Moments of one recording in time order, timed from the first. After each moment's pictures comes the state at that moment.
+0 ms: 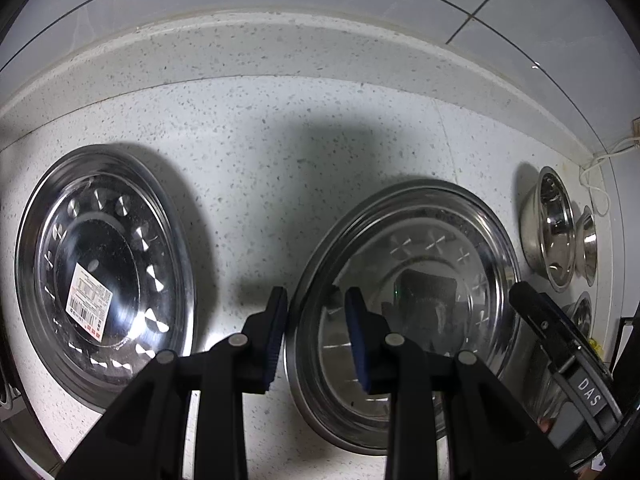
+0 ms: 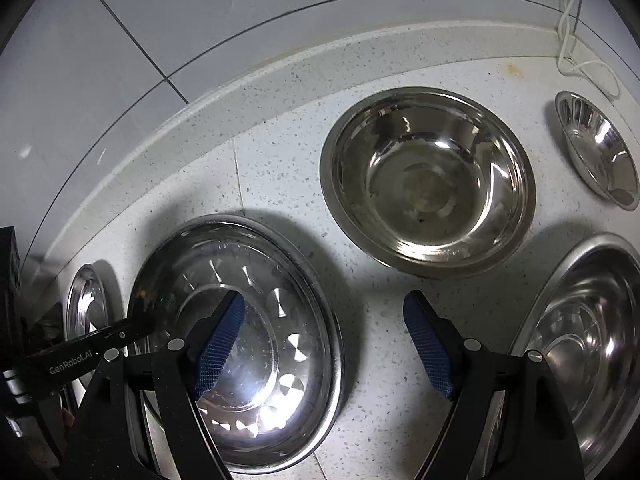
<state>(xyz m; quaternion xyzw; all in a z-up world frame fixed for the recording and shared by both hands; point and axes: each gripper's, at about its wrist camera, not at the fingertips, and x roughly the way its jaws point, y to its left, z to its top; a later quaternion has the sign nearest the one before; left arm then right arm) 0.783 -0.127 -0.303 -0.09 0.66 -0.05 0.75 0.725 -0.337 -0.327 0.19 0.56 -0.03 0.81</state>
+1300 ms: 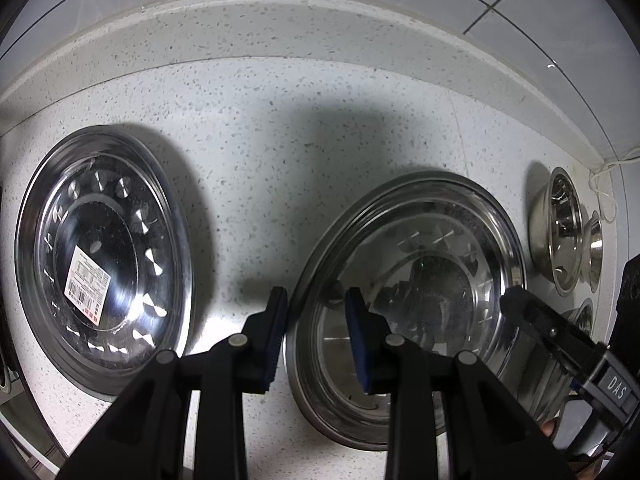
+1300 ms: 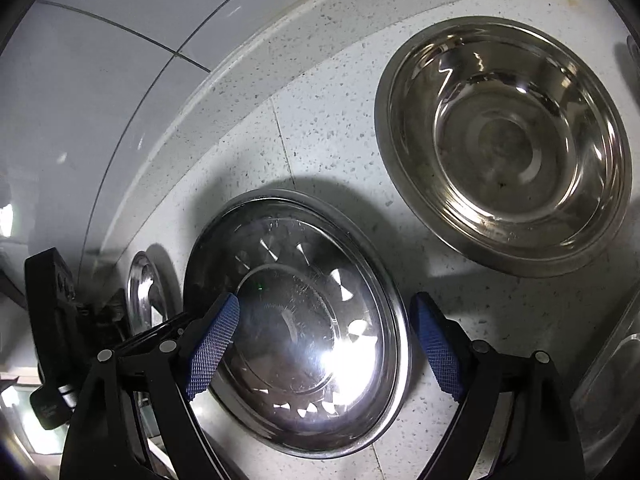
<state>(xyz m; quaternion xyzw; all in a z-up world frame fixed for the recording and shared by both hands) 0.787 -0.123 -0.321 -0.10 0.68 -0.03 0.73 0.764 -0.328 -0.368 0.28 0.61 0.08 0.73</state>
